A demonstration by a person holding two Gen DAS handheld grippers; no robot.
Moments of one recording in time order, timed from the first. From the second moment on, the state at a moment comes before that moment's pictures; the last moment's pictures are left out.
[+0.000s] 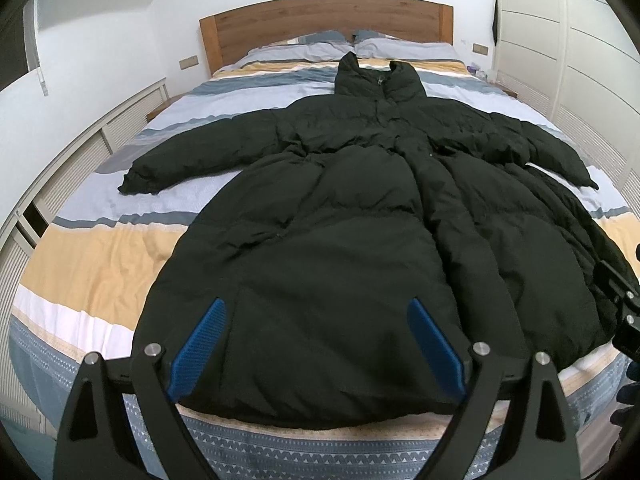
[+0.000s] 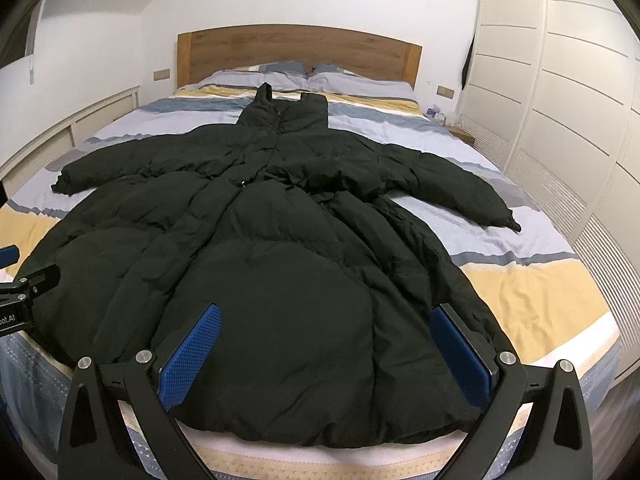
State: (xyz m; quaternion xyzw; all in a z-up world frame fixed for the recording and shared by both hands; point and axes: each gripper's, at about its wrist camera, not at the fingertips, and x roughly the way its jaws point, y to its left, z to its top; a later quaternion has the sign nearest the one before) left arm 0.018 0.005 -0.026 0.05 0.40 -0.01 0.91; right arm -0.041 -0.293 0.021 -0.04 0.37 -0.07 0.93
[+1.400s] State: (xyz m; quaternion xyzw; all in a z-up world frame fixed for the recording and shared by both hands) left arm 0.295 -0.008 -0.035 0.02 0.39 -0.05 0.92; right arm 0.217 -0.660 -0.075 0.37 0.39 -0.19 0.82
